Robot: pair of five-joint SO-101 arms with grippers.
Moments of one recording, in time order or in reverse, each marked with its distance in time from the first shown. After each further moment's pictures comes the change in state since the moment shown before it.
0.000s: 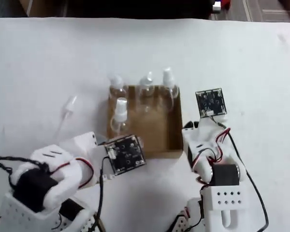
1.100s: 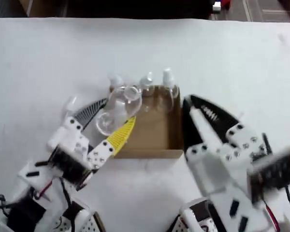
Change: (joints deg) left arm 0.1 -24.8 18.8 -44.4 23.6; right arm -20.0 -0.8 -55.0 17.5 0.1
